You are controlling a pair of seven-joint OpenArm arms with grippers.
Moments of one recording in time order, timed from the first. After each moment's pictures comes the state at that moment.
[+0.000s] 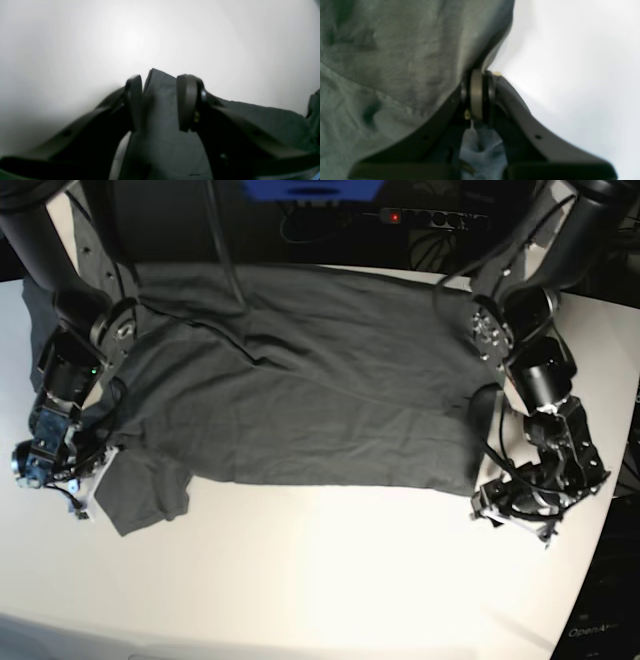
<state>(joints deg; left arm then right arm) -32.9 -5.2 -34.2 53.1 -7.3 -22.0 58.3 31.3 11.3 37.5 47.8 -33.2 40.8 -46.4</state>
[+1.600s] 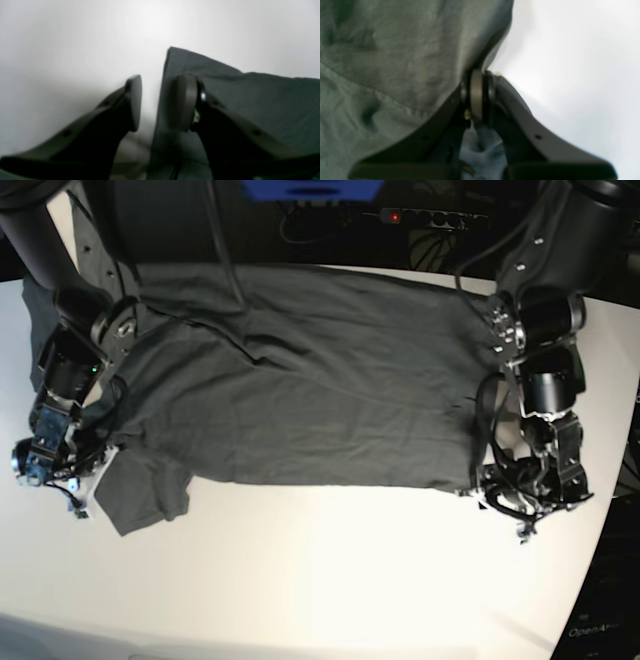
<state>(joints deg) -33.9 -10.0 -18.6 44.2 -4.1 -18.5 55.9 30.9 11.1 37.8 48.0 -33.0 40.8 -46.0</state>
